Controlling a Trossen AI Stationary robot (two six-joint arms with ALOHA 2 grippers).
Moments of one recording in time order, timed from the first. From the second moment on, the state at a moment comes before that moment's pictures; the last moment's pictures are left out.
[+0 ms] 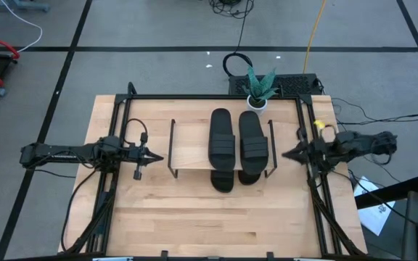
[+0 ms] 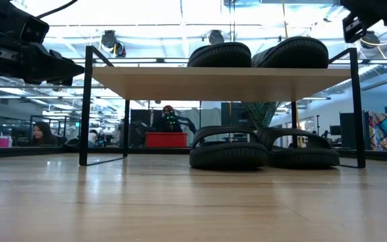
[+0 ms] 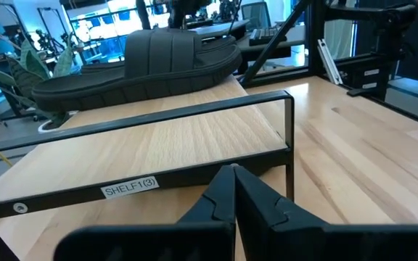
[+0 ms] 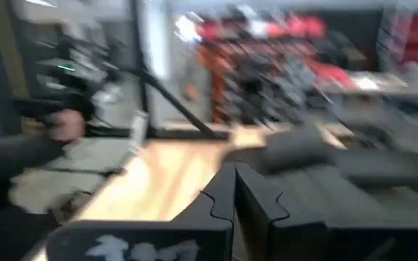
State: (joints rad) left arm 0.06 0.25 0.01 0.14 0.16 0.18; right arm 0.25 0.09 0.36 -0.27 0.13 0.04
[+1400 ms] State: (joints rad) left arm 0.06 0.25 0.01 0.13 0.15 0.11; right arm 0.25 0.58 0.53 -0.82 0.42 0.50
